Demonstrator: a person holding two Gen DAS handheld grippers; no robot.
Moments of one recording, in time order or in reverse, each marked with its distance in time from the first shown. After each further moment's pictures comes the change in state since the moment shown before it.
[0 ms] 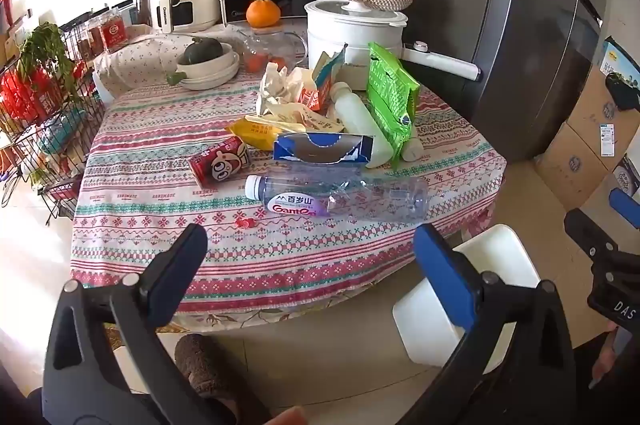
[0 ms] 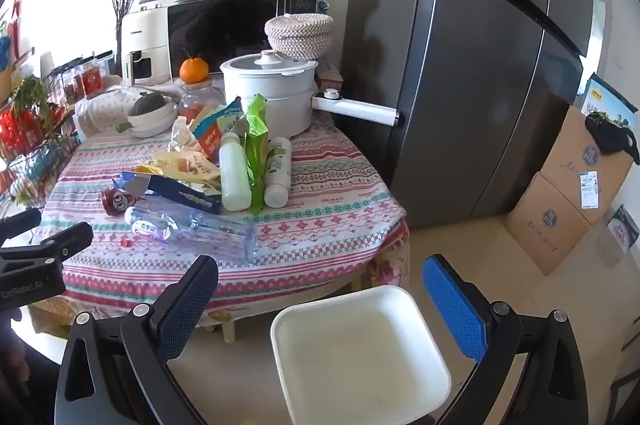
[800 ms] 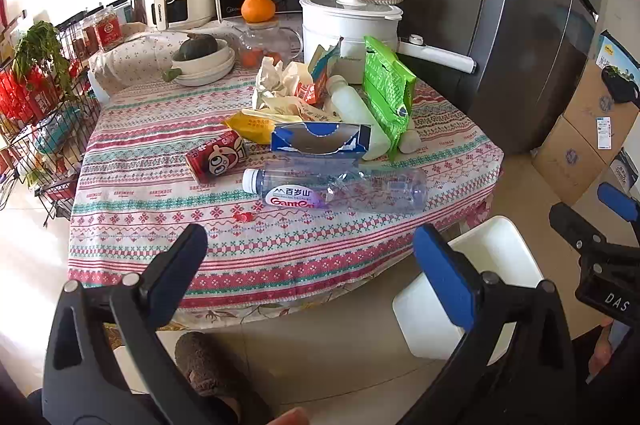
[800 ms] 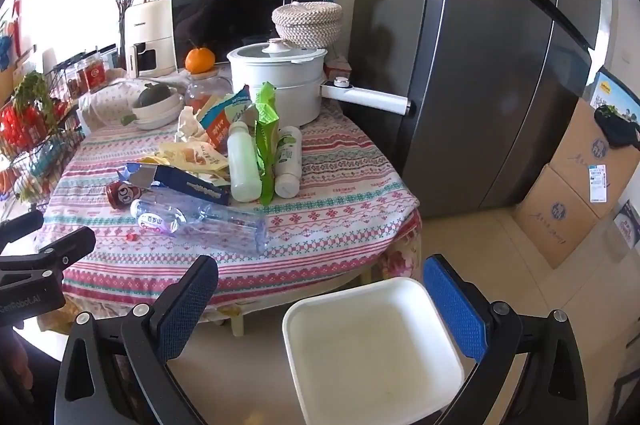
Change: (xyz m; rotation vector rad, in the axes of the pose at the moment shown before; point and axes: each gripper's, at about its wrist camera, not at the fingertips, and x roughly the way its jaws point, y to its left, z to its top) left arm 0.001 0.003 -0.008 -0.001 -0.003 -0.026; right arm 0.009 0.010 -0.001 0.006 0.043 0.018
